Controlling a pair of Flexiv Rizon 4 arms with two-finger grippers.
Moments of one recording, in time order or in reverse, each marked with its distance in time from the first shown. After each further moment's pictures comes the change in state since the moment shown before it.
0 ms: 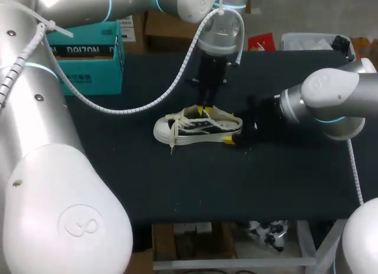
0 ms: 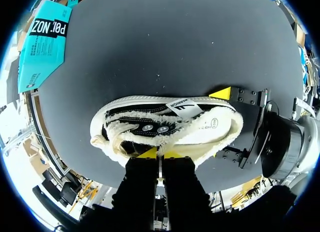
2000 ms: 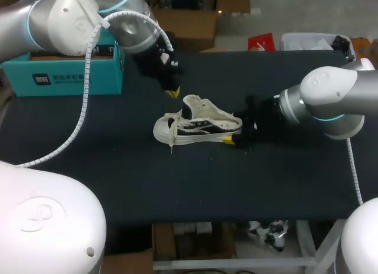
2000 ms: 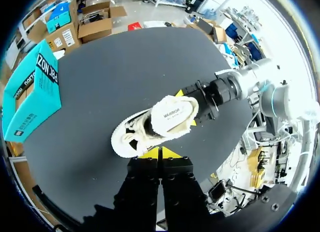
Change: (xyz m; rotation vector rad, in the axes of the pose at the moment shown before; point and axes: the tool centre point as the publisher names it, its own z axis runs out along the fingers) left arm -0.085 0.053 -0.074 0.471 0.393 0.449; right arm 0.000 0.000 0.001 0.001 -0.001 0.001
